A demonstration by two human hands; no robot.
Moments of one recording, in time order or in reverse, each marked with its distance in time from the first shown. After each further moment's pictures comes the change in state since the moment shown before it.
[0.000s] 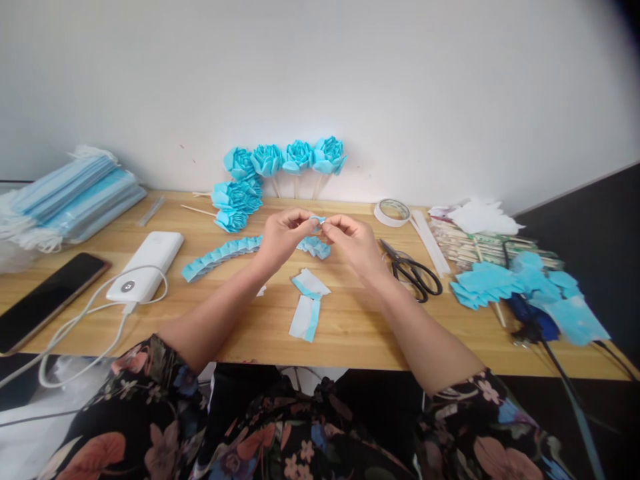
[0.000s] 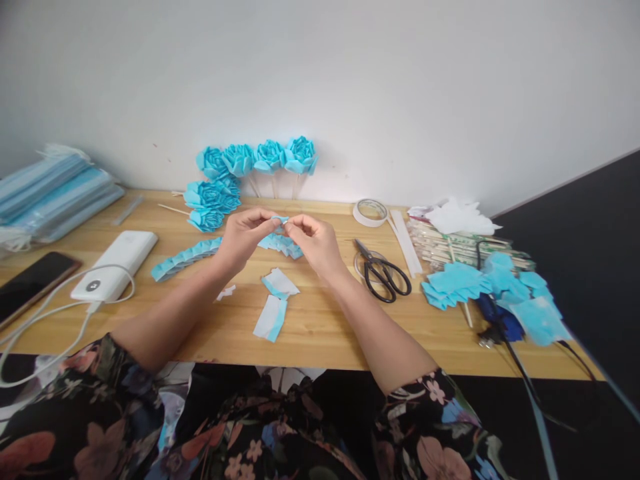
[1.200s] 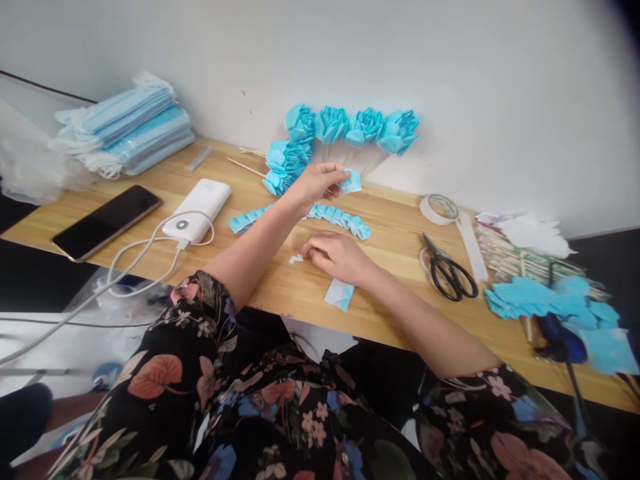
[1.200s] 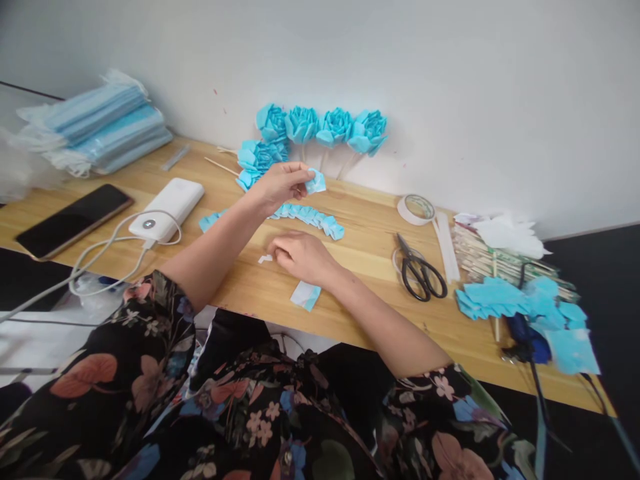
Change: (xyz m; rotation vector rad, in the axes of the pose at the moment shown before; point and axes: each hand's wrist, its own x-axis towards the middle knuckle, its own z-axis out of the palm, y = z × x) left_hand 0.036 -0.011 -0.050 -0.192 -0.089 -0.286; right_hand -0.028 0.008 0.076 -0.677 -0.743 -0.410
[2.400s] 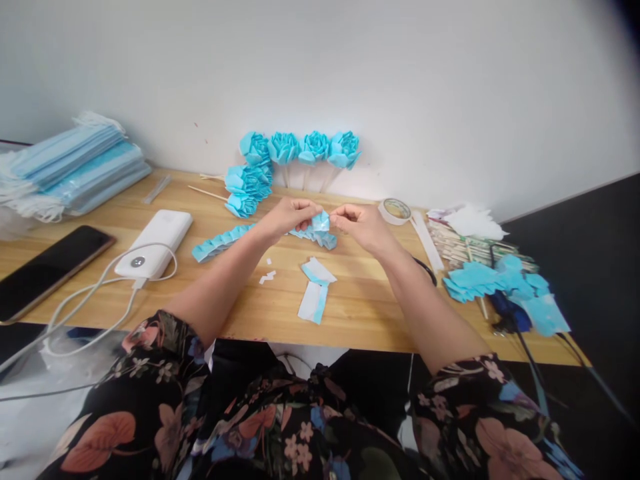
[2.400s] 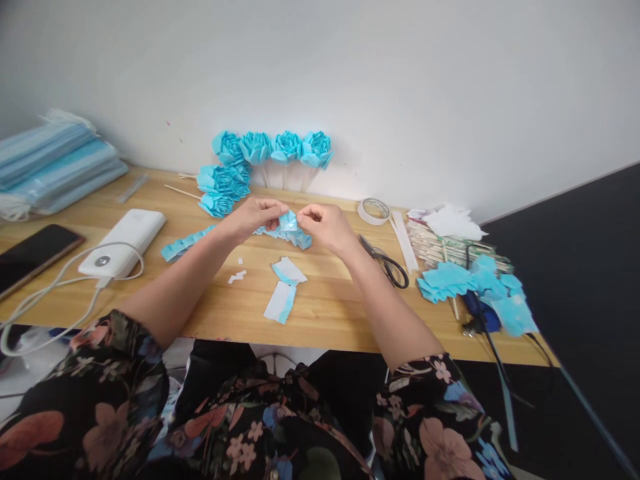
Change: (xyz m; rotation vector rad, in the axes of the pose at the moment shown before) left_hand -0.007 -0.013 0.012 0.226 -0.220 0.087; right_hand -0.027 0.054 -0.081 0.327 0.511 0.457
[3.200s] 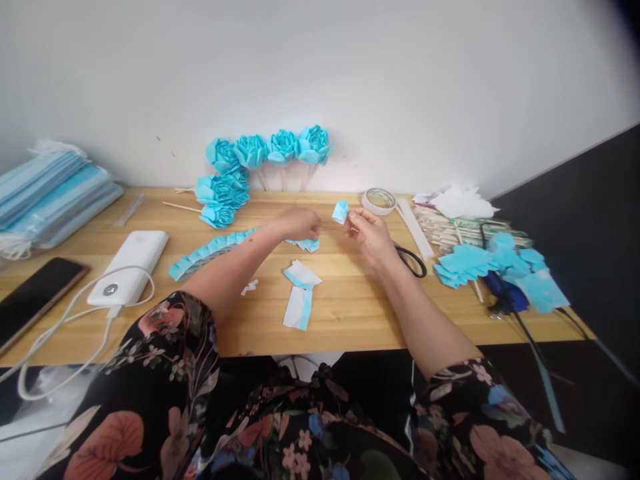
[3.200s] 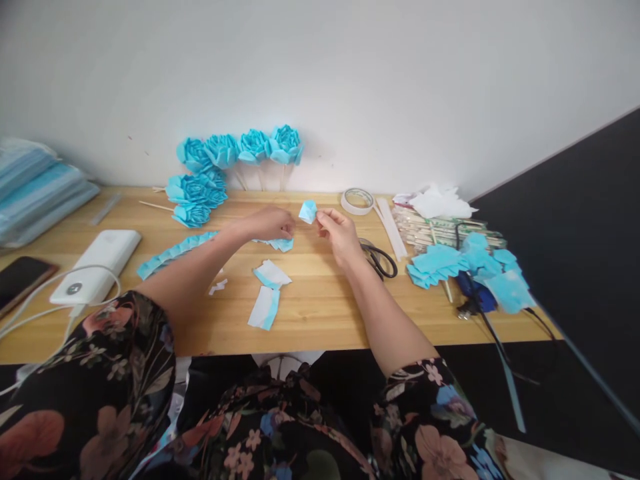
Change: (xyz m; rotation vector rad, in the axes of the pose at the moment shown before) left_hand 0.061 -0.012 0.043 0.857 -0.411 0.097; right_hand -0.025 0.068 -0.021 0.623 0.289 0.166
